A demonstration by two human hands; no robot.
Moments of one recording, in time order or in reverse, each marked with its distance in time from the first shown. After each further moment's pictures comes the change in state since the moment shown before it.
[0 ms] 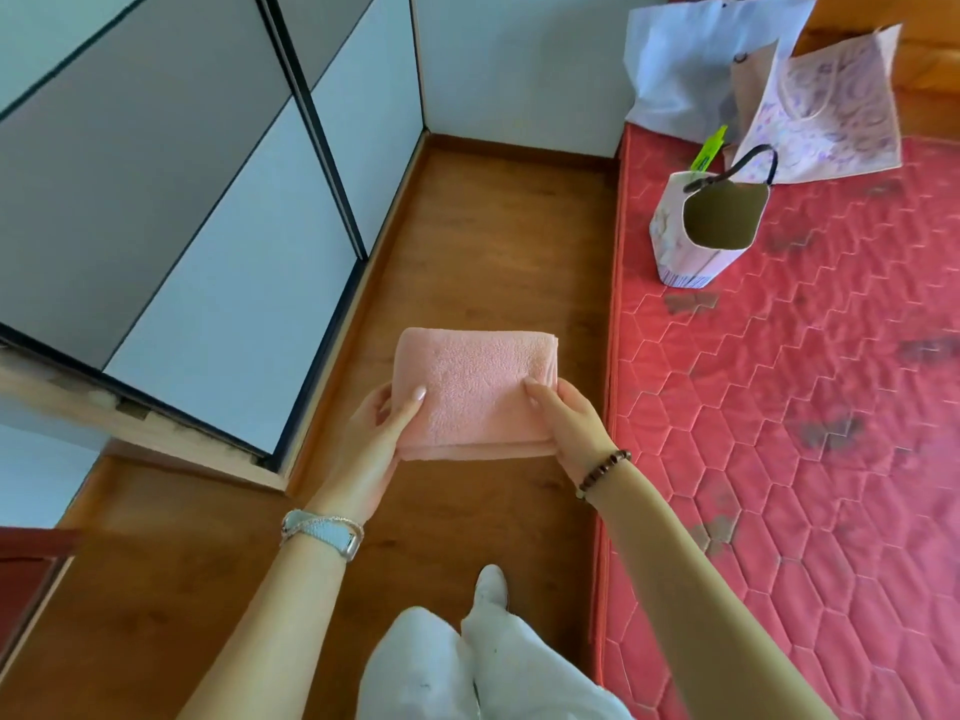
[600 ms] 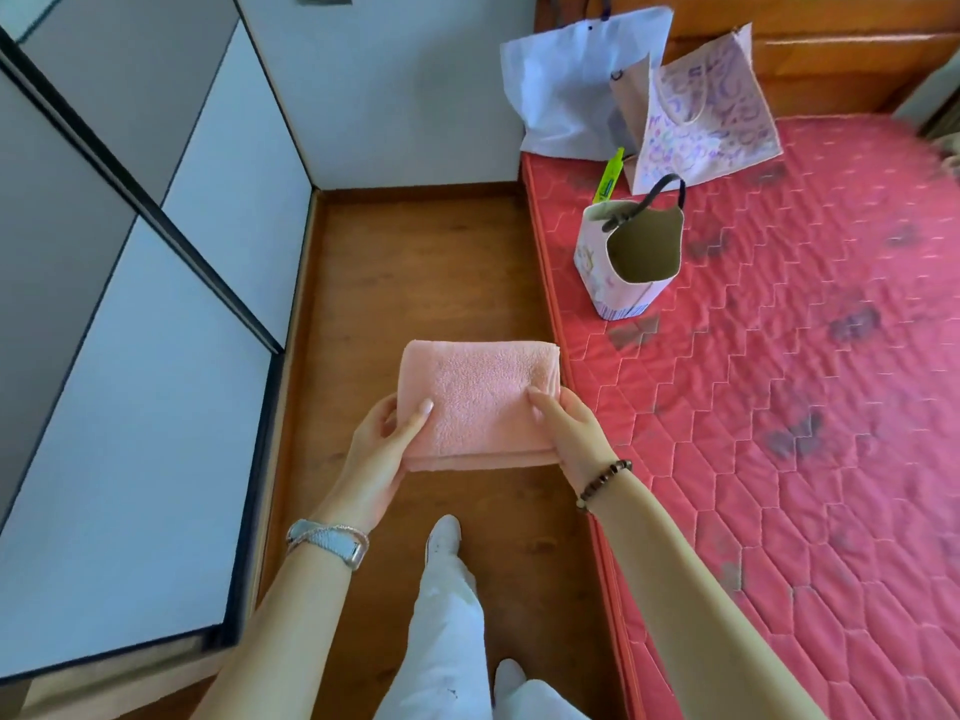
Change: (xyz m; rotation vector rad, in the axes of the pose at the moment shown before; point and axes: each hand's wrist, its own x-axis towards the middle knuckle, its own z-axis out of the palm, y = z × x) left_hand 0.210 0.095 0.072 0.046 -0.257 -0.057; right_hand 0.152 -0.089 -0.046 0.162 0.254 -0.035
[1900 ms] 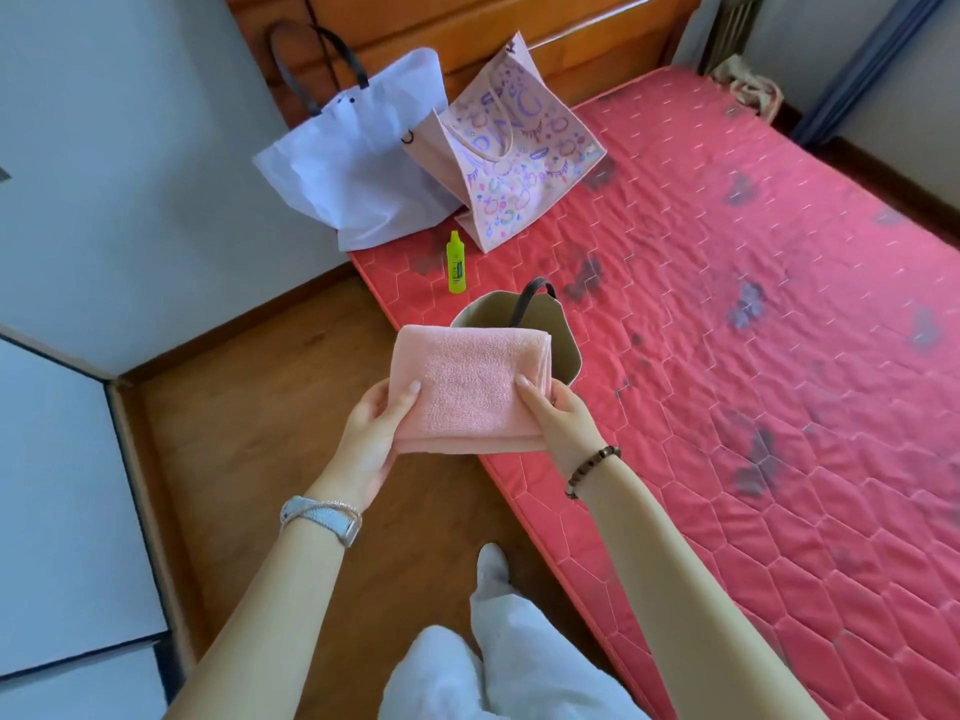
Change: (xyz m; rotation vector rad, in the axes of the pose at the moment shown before) left_hand 0.394 0.200 0.222 0.209 -0.394 -0.098; right_hand 0.303 -0.189 -0.132 0.294 0.393 -0.081
